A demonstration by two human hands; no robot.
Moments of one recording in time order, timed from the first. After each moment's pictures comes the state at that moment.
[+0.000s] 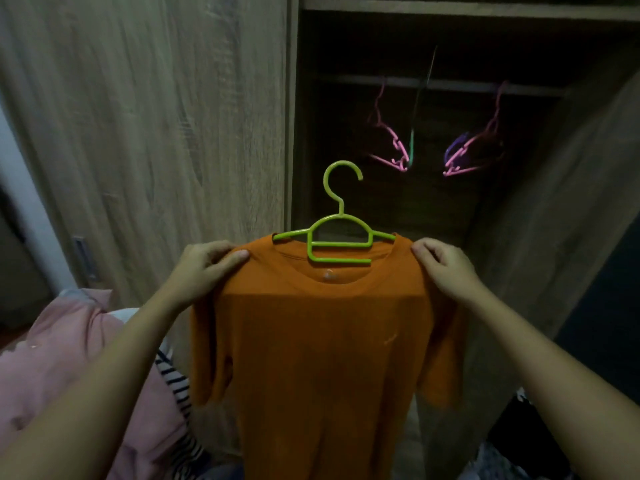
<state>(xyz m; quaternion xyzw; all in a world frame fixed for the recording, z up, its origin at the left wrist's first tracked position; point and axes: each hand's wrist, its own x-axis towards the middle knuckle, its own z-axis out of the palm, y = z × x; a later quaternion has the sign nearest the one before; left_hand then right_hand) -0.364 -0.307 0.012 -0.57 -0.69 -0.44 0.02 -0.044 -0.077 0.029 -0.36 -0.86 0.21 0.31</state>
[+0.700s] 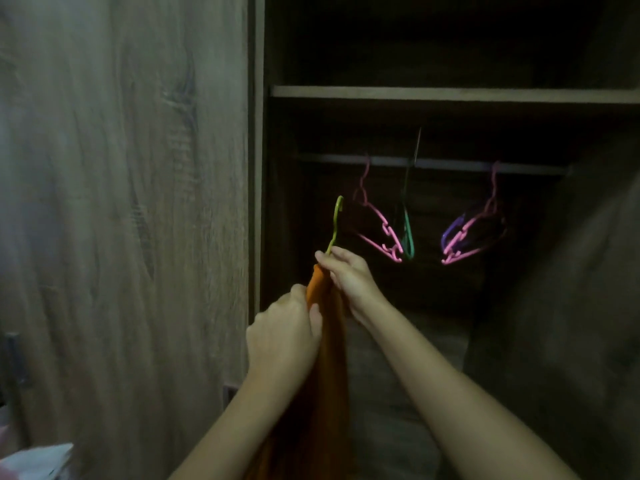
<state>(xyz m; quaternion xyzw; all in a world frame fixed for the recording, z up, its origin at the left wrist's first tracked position) -0.253 -0.142 0.072 -0.47 -0.78 -0.37 0.18 -0.215 0.002 0.101 -0.23 -0.66 0.62 0.35</state>
